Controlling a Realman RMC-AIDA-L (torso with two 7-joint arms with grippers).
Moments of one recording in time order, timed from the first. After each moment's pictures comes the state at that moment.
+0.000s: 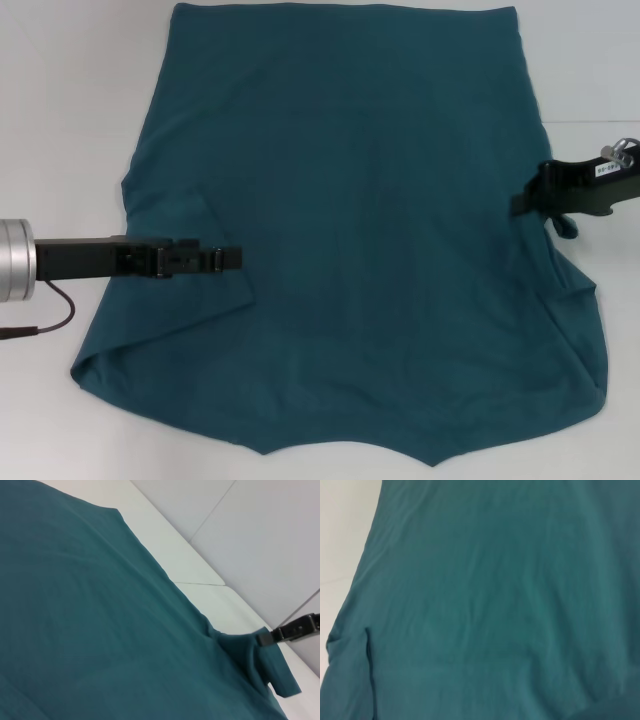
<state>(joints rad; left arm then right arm) -0.56 -2.11 0.62 0.90 2.19 1.56 -2.05 0.84 1.93 -0.75 -0.65 -2.48 -1.29 2.67</state>
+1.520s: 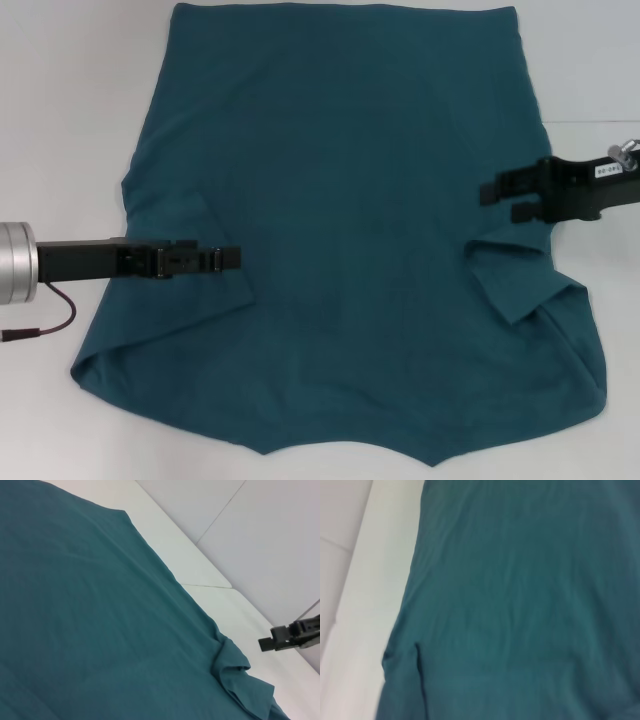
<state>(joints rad) -0.55 -2.11 0.62 0.89 2.19 1.53 -2.05 0.81 1.89 -0.75 -0.57 -2.30 -1.31 2.60</state>
